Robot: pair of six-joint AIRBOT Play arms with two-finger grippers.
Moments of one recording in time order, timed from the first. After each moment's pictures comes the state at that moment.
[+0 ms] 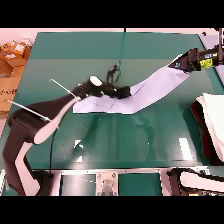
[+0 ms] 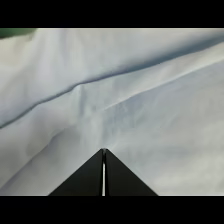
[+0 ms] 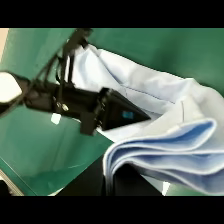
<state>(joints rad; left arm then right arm) -0.51 -1.95 1.60 0.44 -0.82 -1.19 -0.25 -1.36 1.57 -0.71 1.54 1.23</state>
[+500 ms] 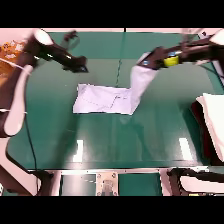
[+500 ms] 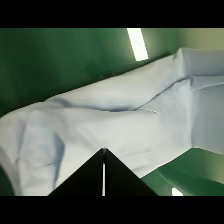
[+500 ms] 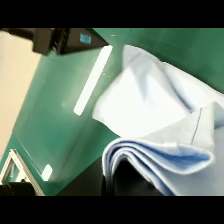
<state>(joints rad) -0.10 -1.82 1.99 1.00 -1.39 -1.42 0.12 -1.44 1.57 -0.64 1.29 1.28</state>
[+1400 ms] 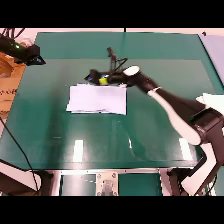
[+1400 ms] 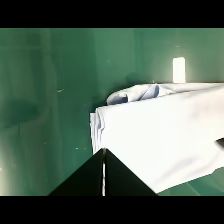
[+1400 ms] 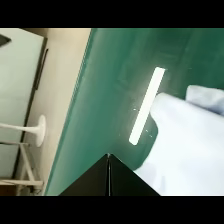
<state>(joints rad) 0.21 -1.76 2.05 1.07 -1.53 -1.38 0.47 -1.86 1.62 -0.26 0.77 1.15</state>
